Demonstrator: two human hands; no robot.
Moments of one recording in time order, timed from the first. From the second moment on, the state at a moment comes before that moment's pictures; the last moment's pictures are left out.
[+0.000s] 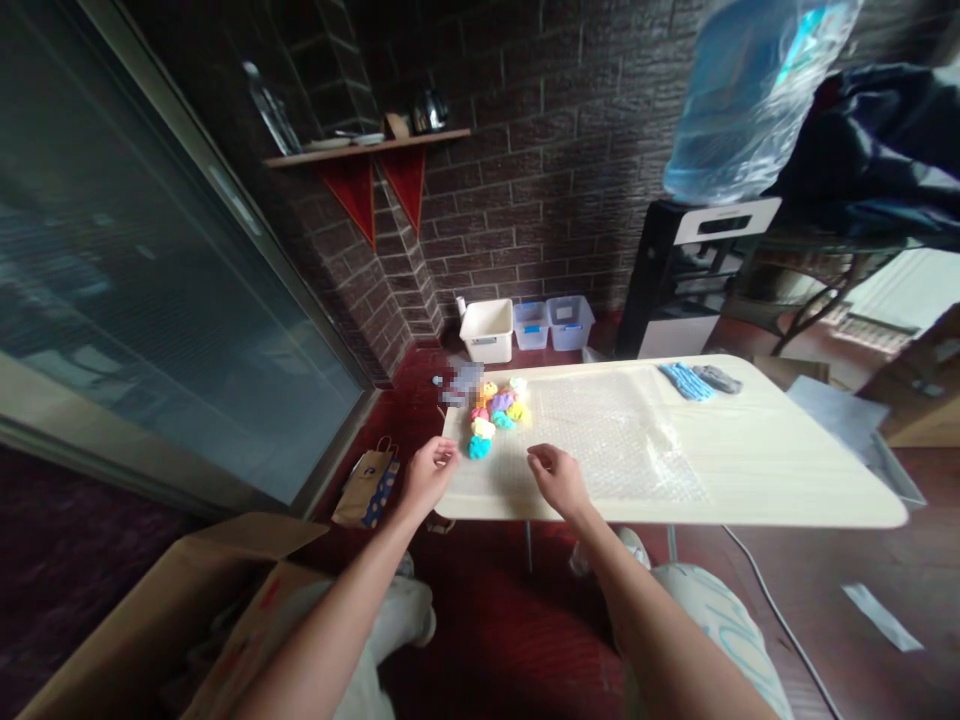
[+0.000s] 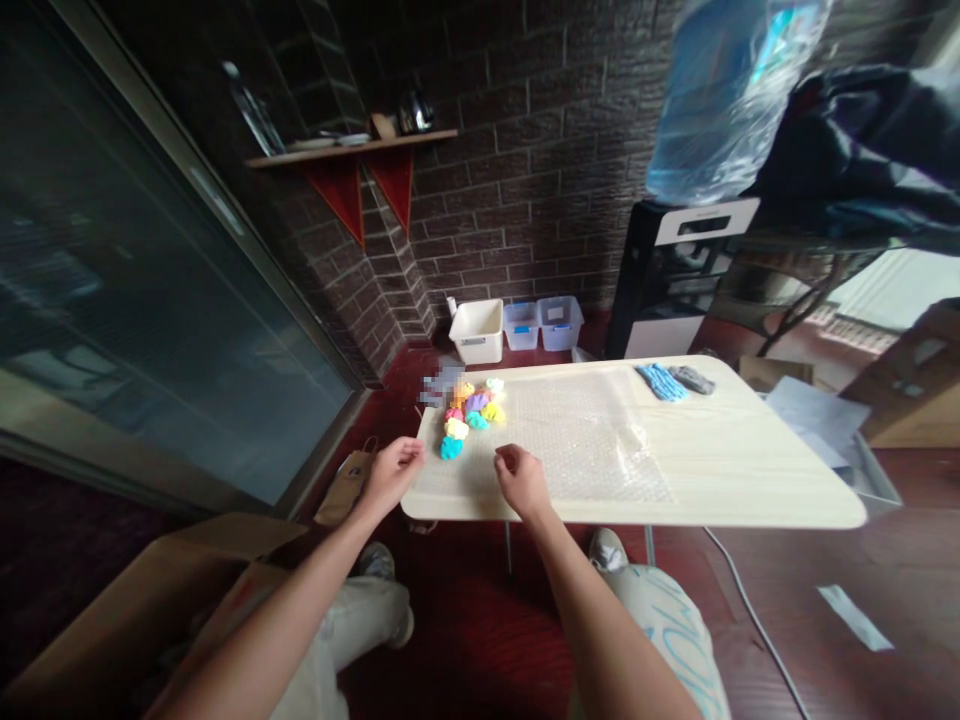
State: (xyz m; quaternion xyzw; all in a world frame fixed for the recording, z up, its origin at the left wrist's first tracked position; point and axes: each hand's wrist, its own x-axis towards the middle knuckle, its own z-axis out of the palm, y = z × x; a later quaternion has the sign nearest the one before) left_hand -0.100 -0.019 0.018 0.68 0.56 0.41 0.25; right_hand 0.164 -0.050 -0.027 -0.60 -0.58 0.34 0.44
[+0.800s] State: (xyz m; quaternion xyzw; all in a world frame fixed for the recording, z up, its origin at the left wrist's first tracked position) left_hand -0.077 0.020 -0.013 0.72 0.59 0.29 0.23; right_hand 0.151 -0.026 -0.034 -0.61 -0.51 0.40 0.45
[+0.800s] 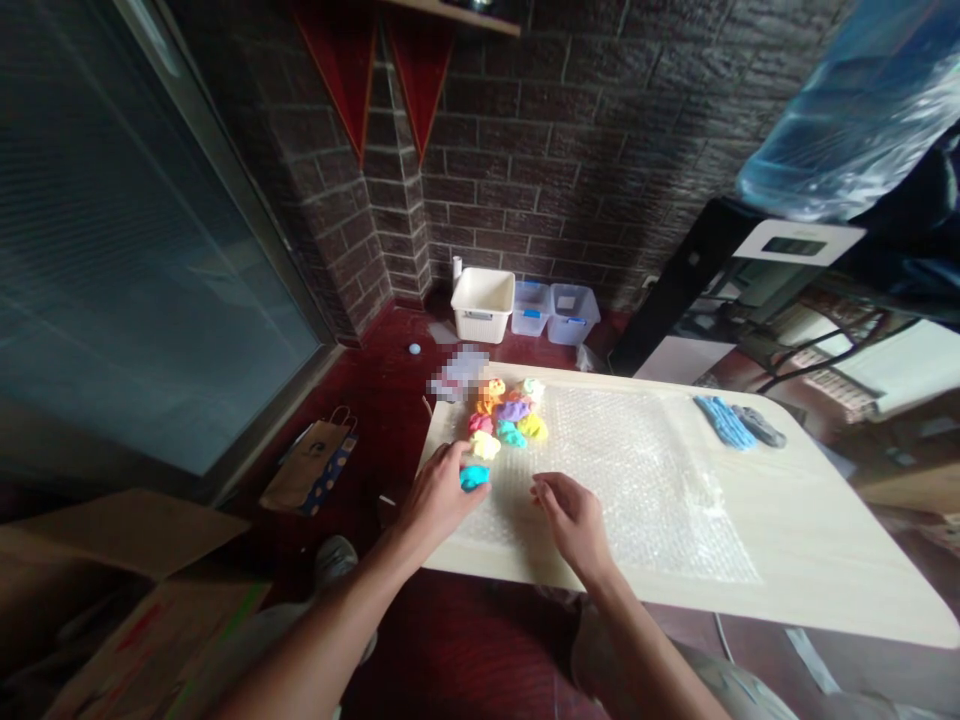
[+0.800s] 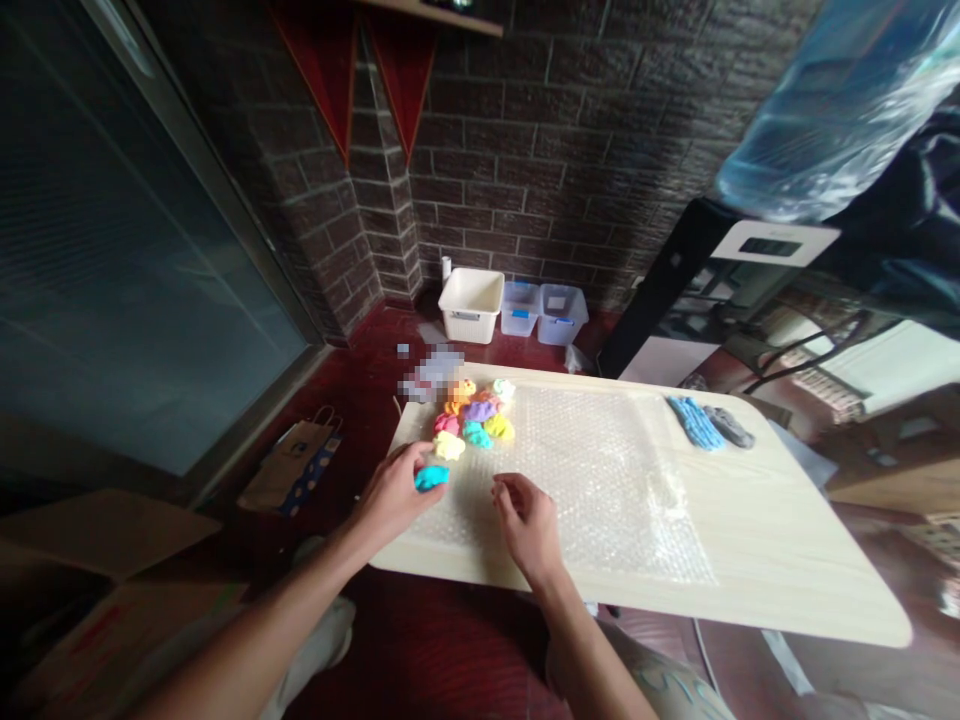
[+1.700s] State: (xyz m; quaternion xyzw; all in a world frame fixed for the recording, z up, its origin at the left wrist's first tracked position) left_hand -0.048 0.004 -0.001 0.57 0.40 0.38 0.61; right_hand 0.134 -0.016 0.001 -0.47 -0.49 0.56 0.48
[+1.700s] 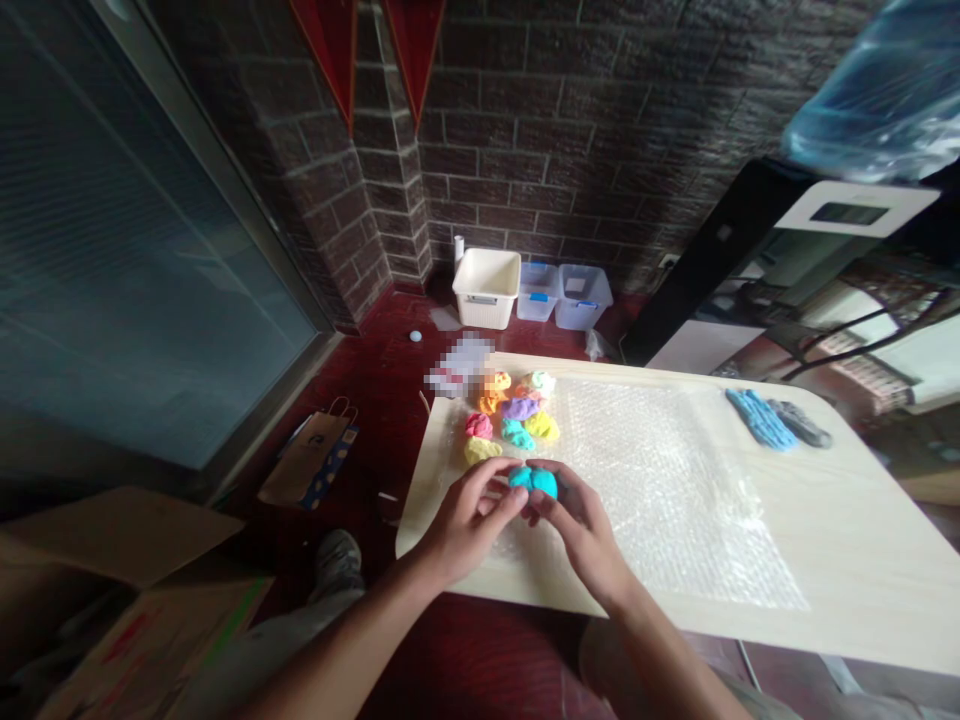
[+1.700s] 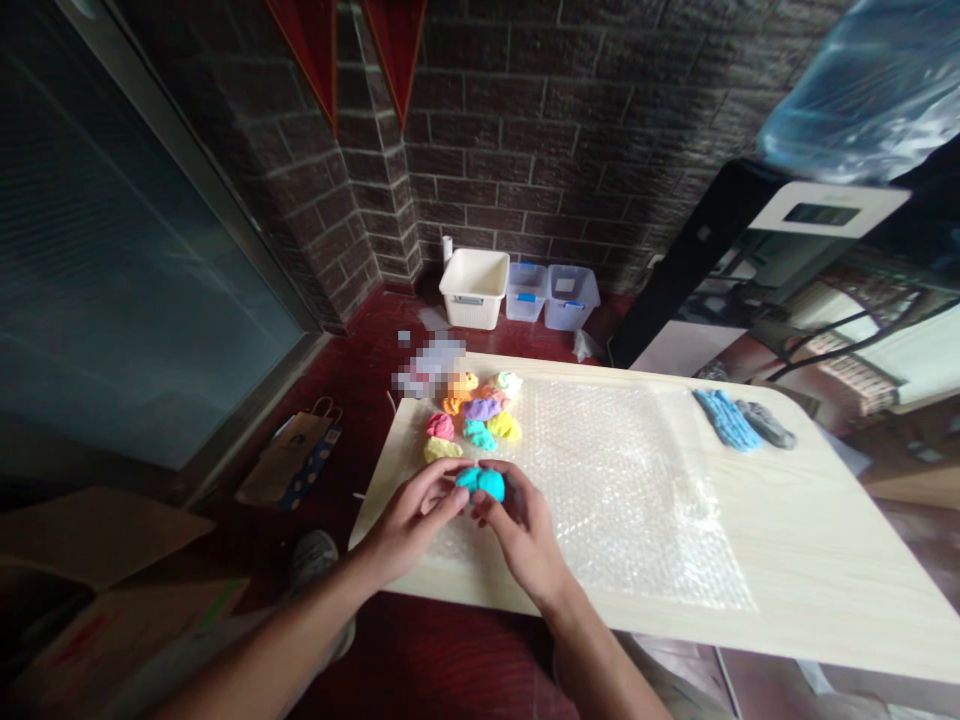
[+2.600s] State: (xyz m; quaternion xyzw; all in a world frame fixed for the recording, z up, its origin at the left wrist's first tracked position) left_hand -0.056 0.010 -0.006 0.56 0.35 0.39 0.64; right_hand 0.141 -0.011 -0.013 -0.41 -0.48 0.58 0.51
